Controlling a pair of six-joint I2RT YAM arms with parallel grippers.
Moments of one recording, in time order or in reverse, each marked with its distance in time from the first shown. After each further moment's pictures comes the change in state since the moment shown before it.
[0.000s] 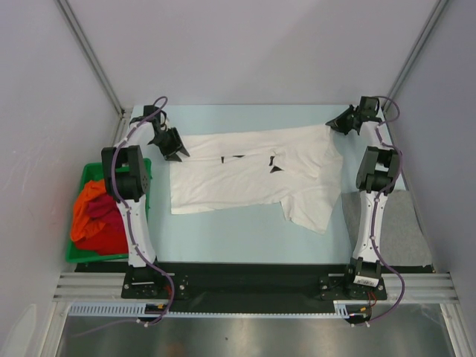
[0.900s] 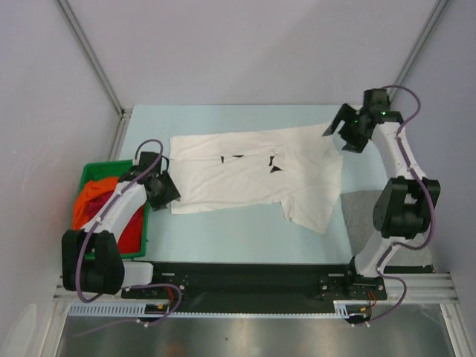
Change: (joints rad) left arm -0.153 -0.962 -0.940 0.080 -0.383 -0.172; right arm 0.036 -0.835 -0.596 -0.432 0.258 -0.224
